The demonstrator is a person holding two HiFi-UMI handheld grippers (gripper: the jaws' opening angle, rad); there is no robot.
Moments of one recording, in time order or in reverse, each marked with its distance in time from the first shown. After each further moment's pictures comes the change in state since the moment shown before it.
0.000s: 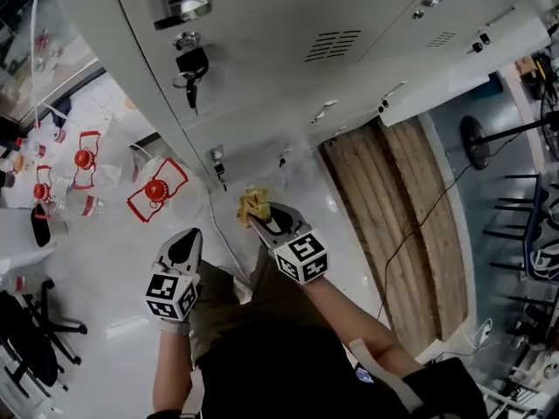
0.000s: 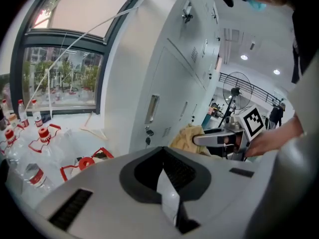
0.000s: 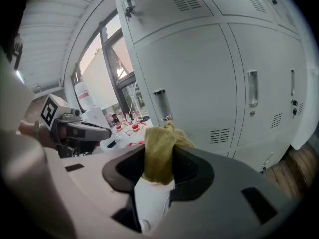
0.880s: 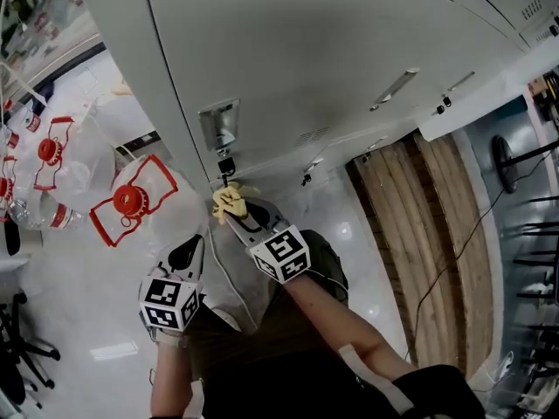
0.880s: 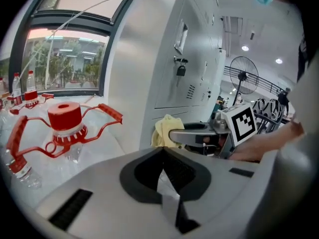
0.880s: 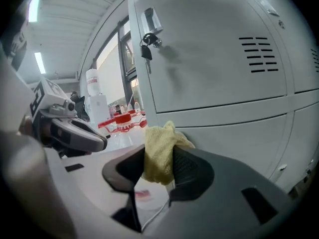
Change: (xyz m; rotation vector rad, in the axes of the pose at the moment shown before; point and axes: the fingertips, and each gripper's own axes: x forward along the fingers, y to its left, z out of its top) left arm 0.148 0.102 -0.179 0.059 0.016 0.064; right arm 0.217 -0.063 -0.147 -0.152 -0.144 0.118
